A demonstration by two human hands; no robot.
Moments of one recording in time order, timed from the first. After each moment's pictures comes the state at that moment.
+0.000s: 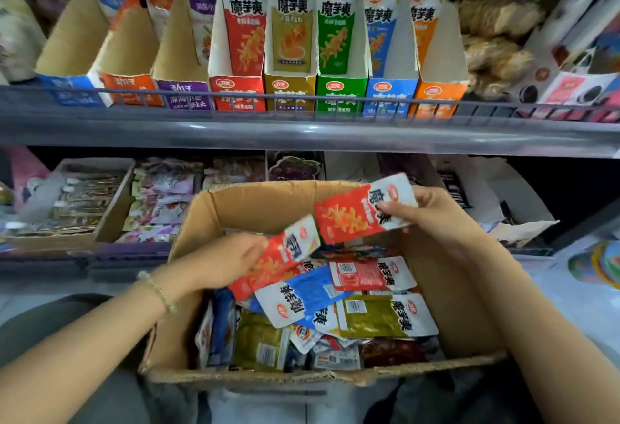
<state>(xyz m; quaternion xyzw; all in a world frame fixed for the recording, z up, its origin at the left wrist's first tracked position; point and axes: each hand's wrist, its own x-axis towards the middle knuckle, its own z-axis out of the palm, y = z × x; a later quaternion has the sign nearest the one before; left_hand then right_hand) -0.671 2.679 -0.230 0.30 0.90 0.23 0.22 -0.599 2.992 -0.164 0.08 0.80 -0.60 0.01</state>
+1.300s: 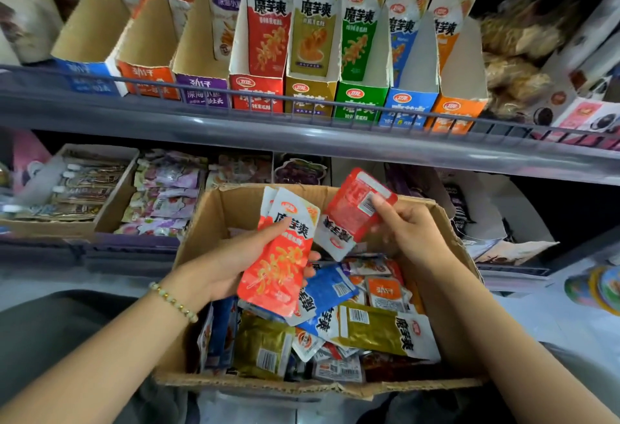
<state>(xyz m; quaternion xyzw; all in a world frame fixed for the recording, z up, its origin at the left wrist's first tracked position) -0.633 2.704 -0.170 -0.04 0.56 0.69 0.45 -0.605 2.947 -0.175 0.08 0.82 -0.57 -0.03</state>
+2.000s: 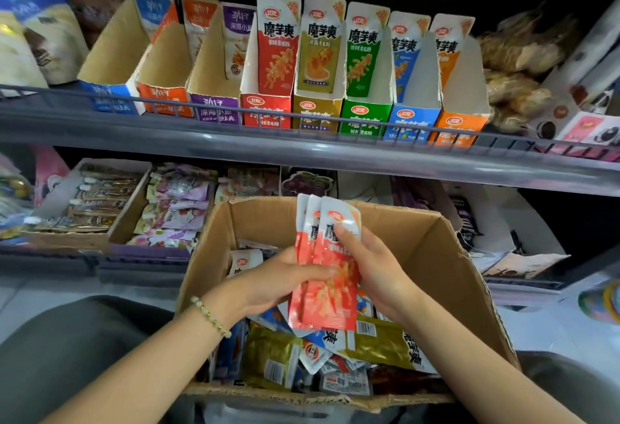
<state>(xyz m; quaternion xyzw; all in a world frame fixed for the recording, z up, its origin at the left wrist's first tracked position) -0.619 2.730 -0.176 0.07 0.64 0.66 0.39 -0.594 2.887 -0.185 0.08 0.64 -0.76 0.09</state>
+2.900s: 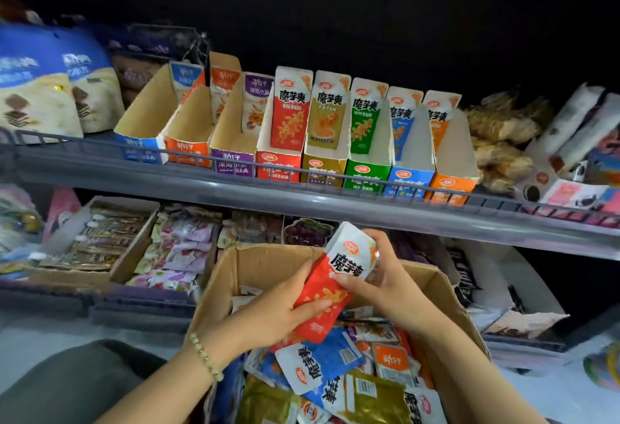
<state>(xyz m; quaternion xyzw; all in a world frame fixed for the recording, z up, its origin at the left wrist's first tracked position) -0.635 2.716 -0.167 0.26 0.77 0.53 0.26 -0.609 2.914 -0.142 -0.07 0.77 -0.63 0.04</state>
